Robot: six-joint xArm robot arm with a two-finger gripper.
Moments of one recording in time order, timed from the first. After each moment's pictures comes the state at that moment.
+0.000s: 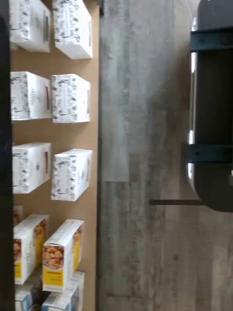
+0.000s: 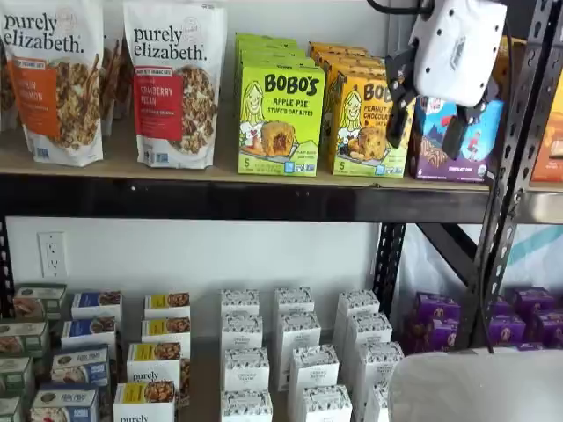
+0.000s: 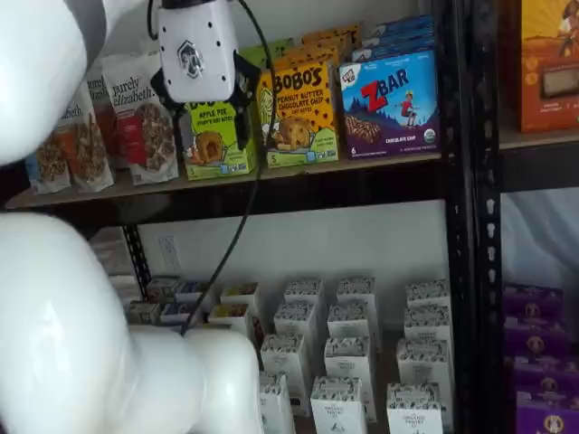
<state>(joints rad) 0.00 -0.89 -1.09 0.13 1.88 0.04</state>
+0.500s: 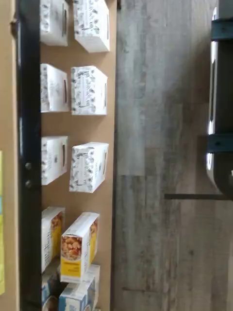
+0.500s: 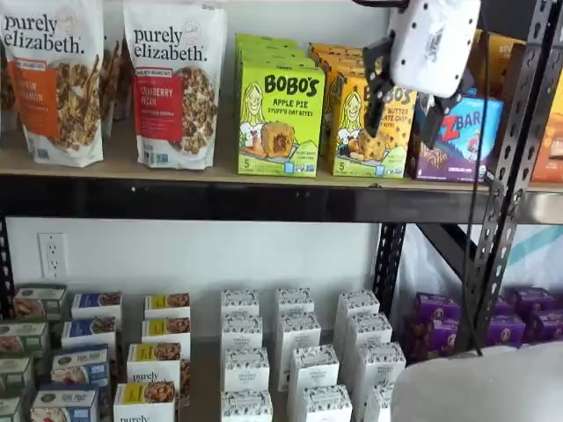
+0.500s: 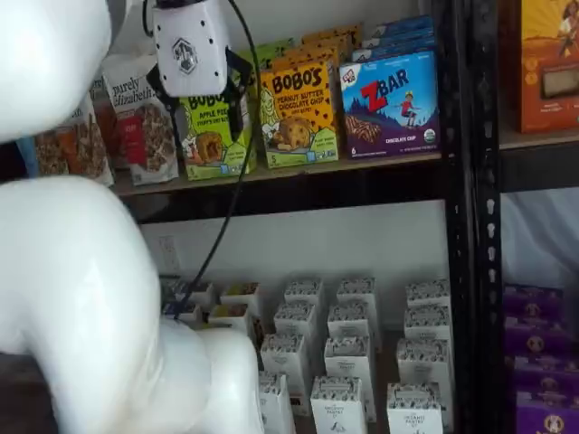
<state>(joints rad) 0.12 -0.83 -1.10 0.11 1.80 0.15</state>
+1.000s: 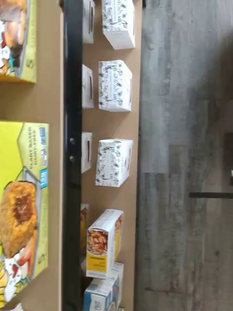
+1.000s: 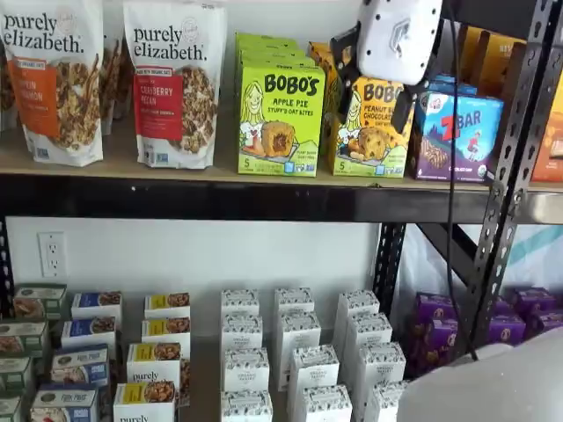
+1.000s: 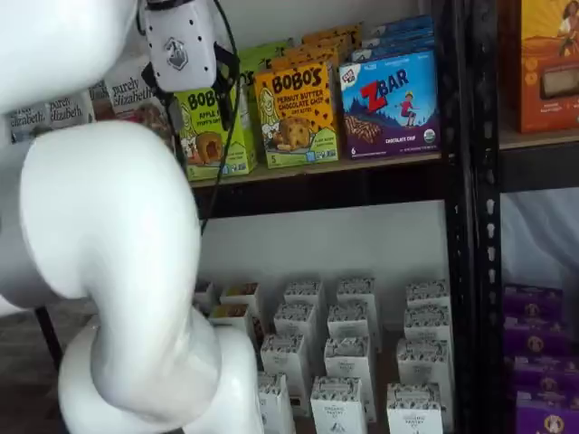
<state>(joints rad) 0.28 -0.74 -1.14 0.04 1.69 0.29</state>
